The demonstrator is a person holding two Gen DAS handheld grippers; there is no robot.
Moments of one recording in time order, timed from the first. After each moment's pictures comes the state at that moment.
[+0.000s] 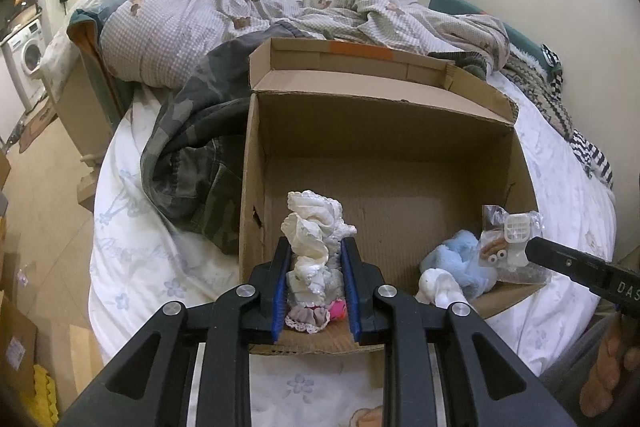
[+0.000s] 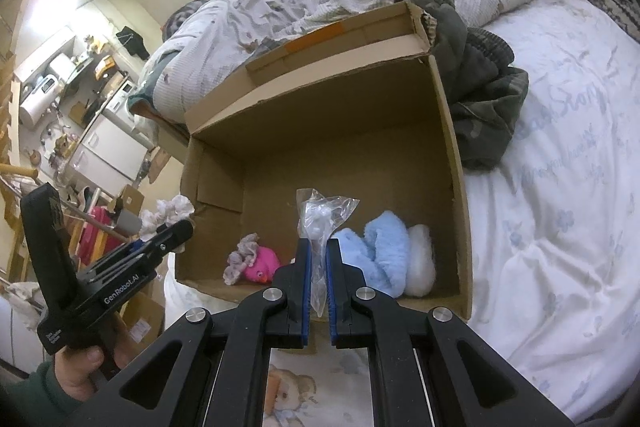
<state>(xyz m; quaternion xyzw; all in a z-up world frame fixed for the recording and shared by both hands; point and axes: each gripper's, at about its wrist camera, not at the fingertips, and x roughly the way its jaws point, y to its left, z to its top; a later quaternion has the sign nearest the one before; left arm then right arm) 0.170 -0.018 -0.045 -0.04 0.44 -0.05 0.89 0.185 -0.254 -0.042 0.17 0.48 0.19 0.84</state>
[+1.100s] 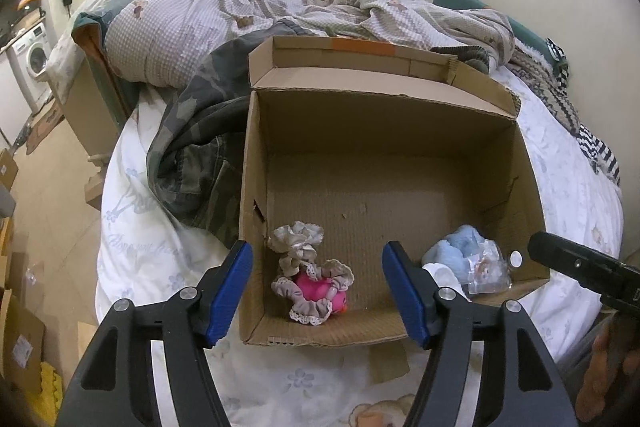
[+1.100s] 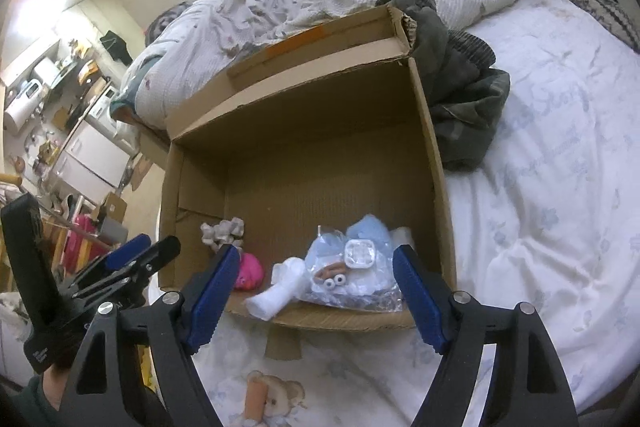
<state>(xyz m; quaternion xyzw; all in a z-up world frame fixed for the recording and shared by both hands) 0.167 -0.022 -0.044 -0.03 0.45 -0.04 0.89 0.185 -0.255 -0.043 0.16 0.48 0.16 0.85</state>
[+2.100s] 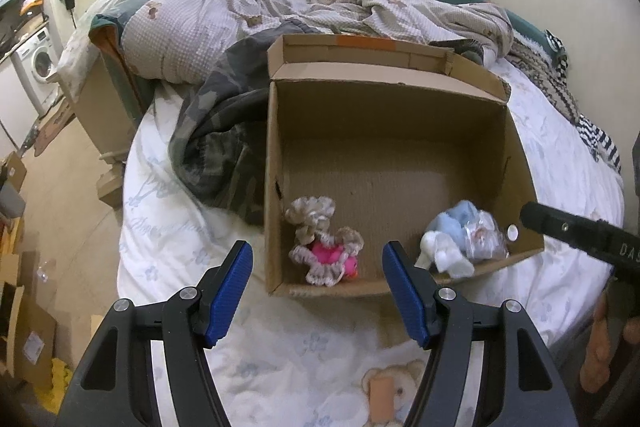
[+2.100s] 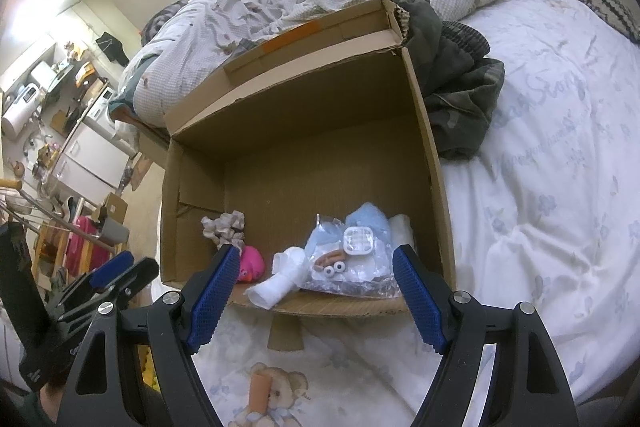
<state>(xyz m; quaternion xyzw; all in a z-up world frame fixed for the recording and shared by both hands) 0.129 -0.014 -0.029 -0.02 0.45 -0.03 0.89 0.177 -0.259 -0.042 0.17 0.49 0.15 0.84</state>
